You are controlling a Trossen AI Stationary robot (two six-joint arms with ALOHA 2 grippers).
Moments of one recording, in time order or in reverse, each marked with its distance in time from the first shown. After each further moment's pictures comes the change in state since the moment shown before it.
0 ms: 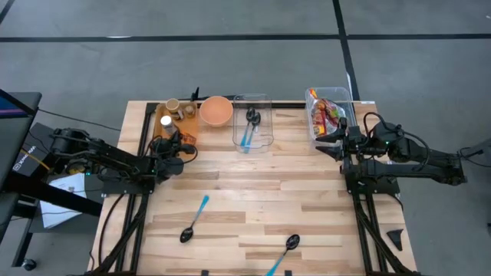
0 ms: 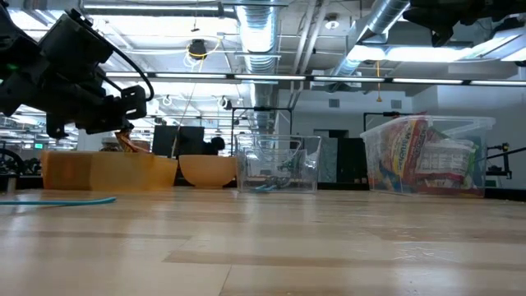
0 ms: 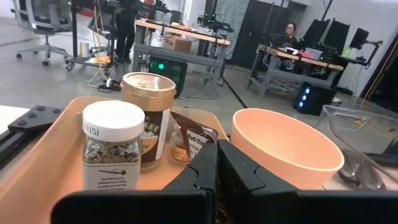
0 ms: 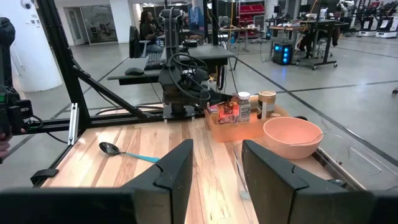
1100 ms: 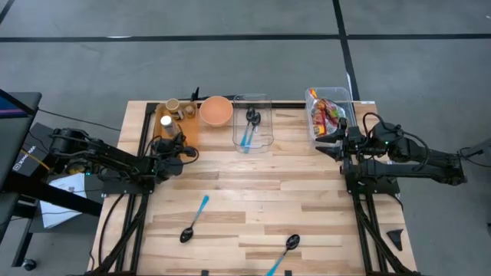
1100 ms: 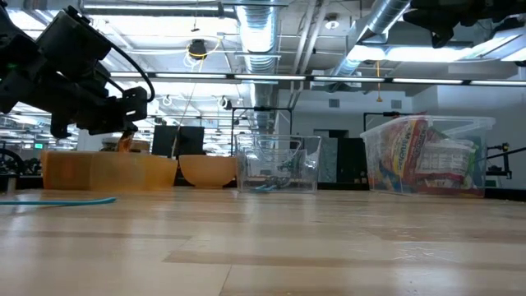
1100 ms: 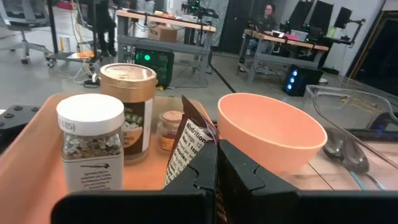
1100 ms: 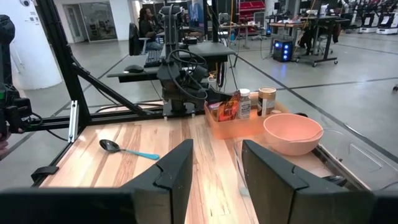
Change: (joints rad) left arm -0.014 -0.016 0.000 0.000 0.069 0.068; right arm 0.000 0.000 0.000 -0.013 0.000 0.002
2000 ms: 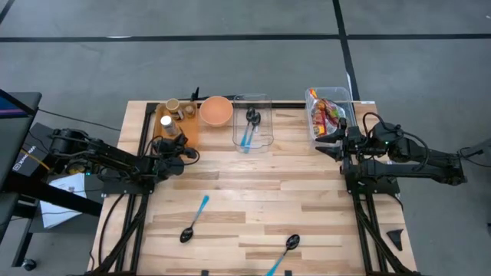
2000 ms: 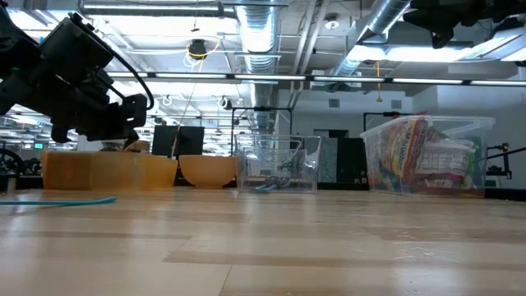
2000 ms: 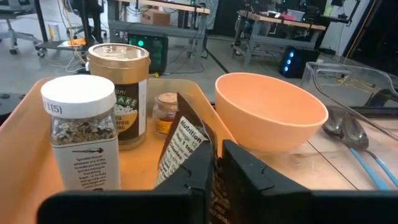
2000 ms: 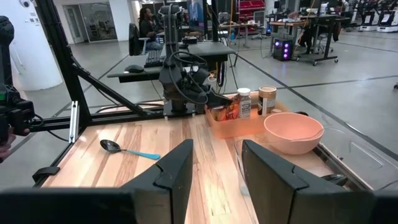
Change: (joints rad) left arm 0.028 0.002 0.000 -0.071 0.087 -0.037; right arm 0.000 0.000 0.000 -0.002 0.000 0.008
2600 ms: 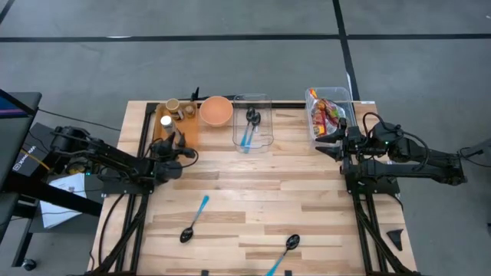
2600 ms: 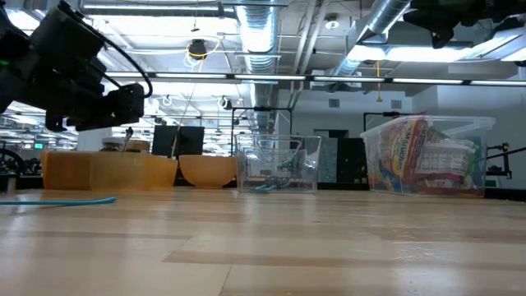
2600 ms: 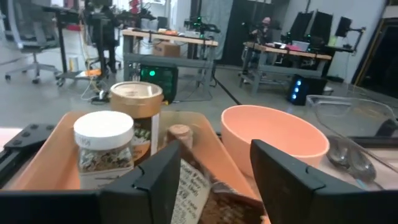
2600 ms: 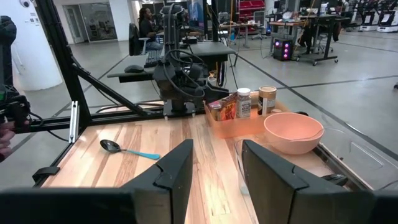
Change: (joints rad) left arm -0.091 0.000 0.000 0.065 -0.194 0.062; right arm 0.000 0.000 0.000 0.000 0.000 0.000
